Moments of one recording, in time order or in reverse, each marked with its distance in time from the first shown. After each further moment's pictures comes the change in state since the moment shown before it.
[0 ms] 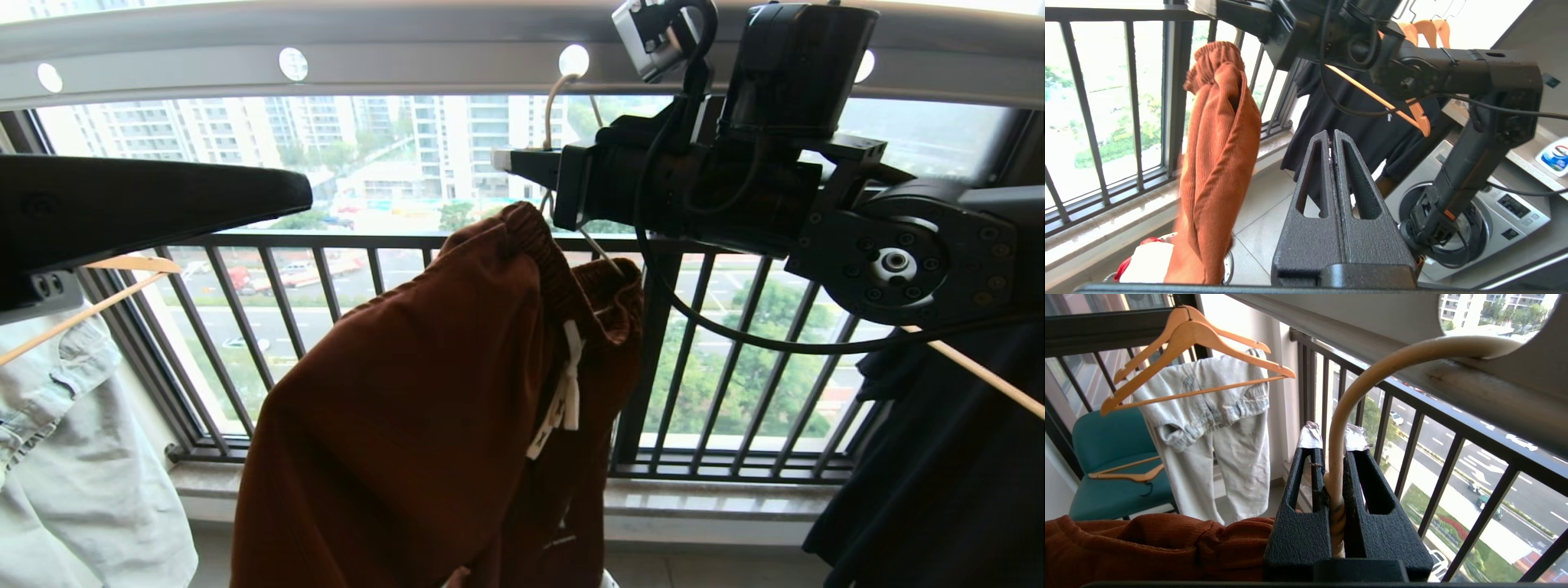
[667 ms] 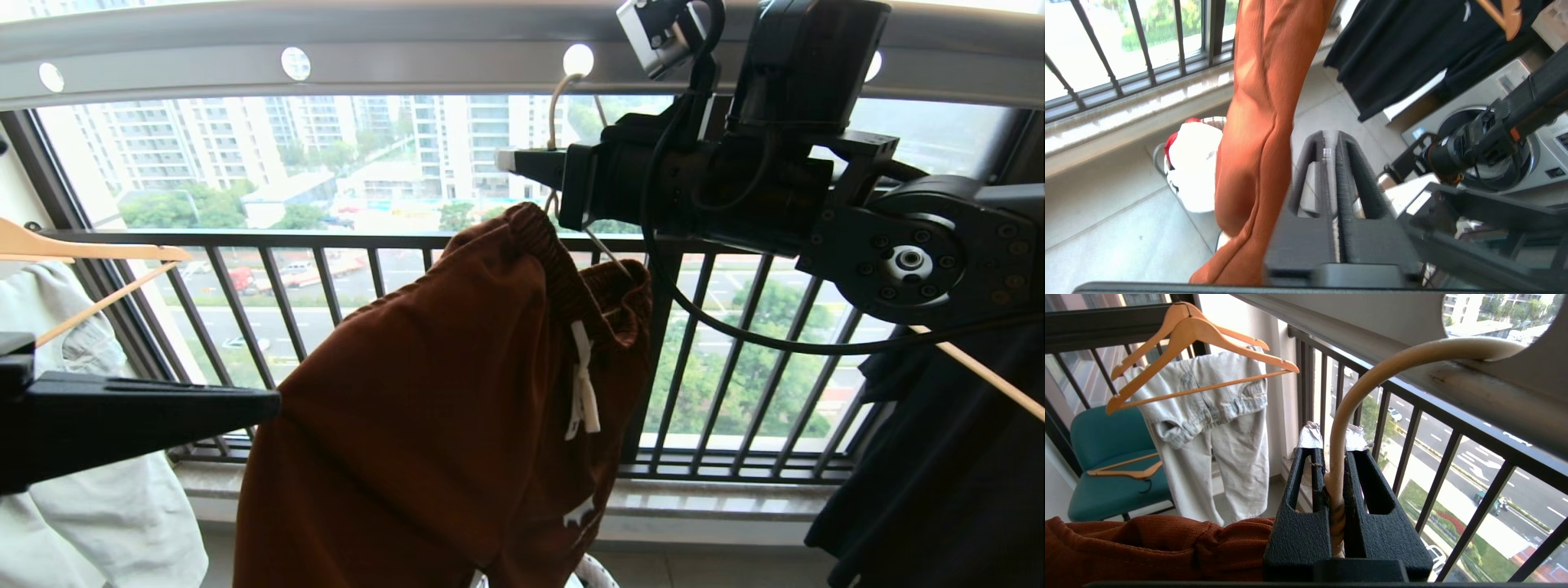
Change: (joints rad) left arm 0.038 -0.027 -0.035 0.445 0.025 0.067; right arm -0.001 -0.017 0.009 0.005 -0.004 -0.001
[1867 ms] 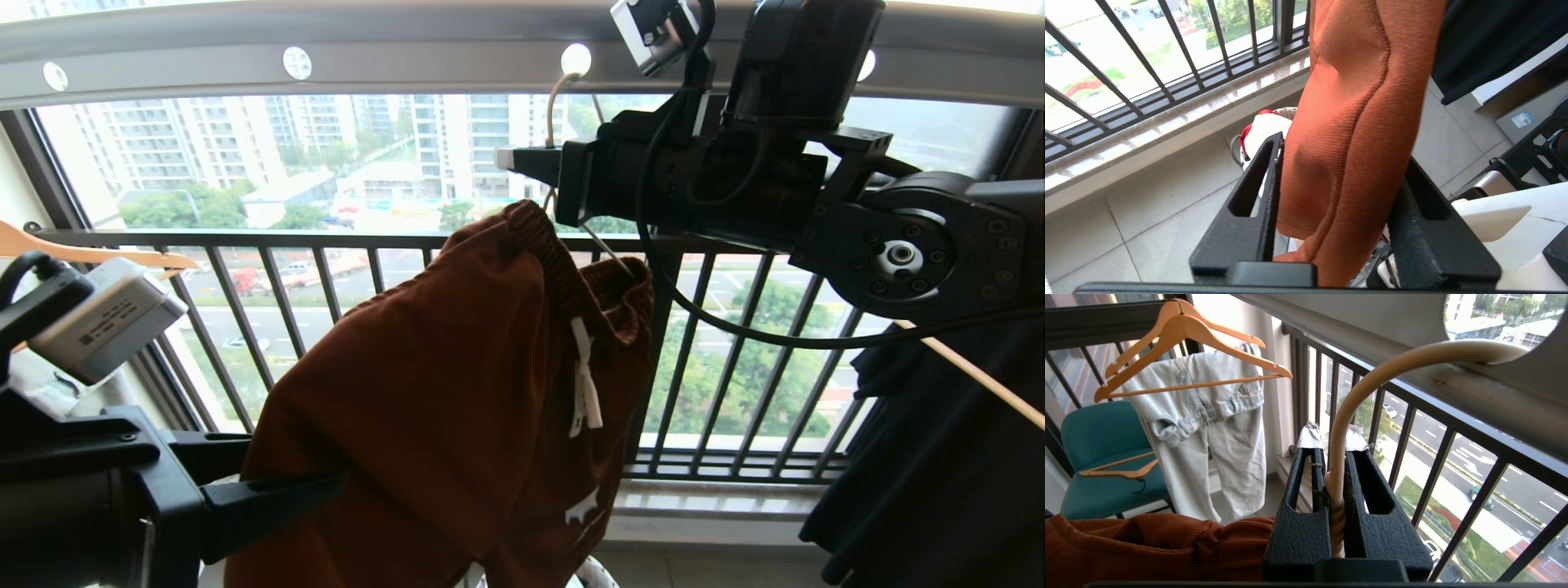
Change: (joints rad) left arm 0.003 0.025 0.315 -0.257 0.183 0.173; right arm -0.001 0.011 -0.026 0.001 0.000 -0.001
